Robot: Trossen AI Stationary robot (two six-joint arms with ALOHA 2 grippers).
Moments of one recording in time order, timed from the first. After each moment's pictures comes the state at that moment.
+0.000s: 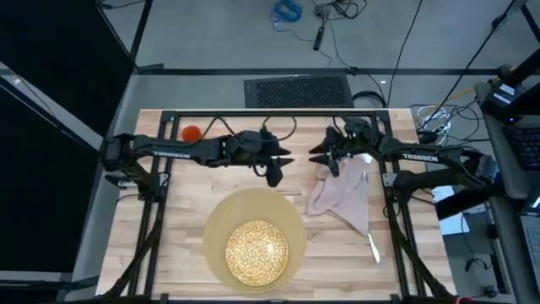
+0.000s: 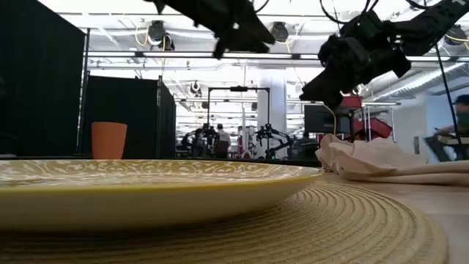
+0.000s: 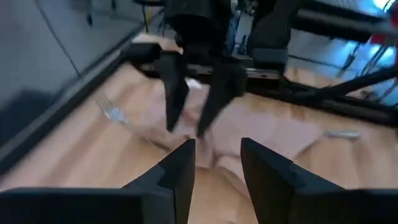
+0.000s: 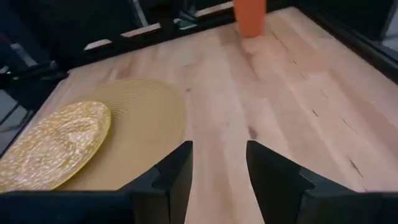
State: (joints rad) left arm 0.12 1.63 1.21 0.03 -0.06 -0.06; right arm -0.51 1.13 0.50 0.19 -0.52 0.03
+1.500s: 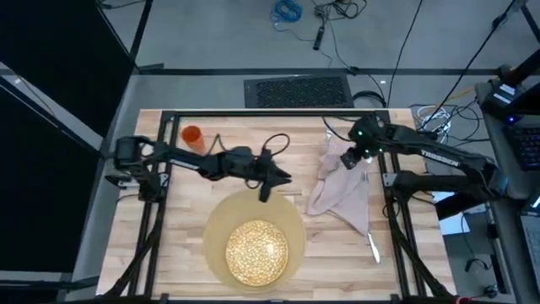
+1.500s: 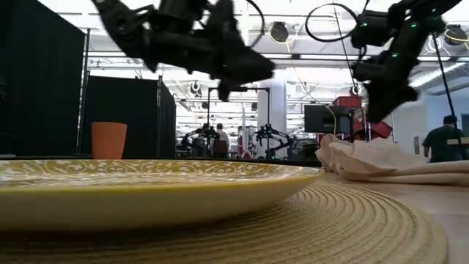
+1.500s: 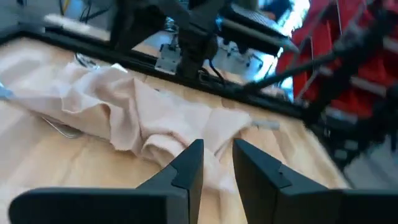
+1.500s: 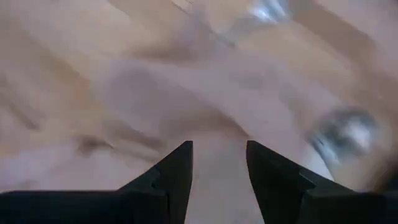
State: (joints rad) left arm 0.10 1.79 0.93 0.65 0.23 -0.38; right arm -0.57 0.93 0.70 -0.97 0.15 0.42
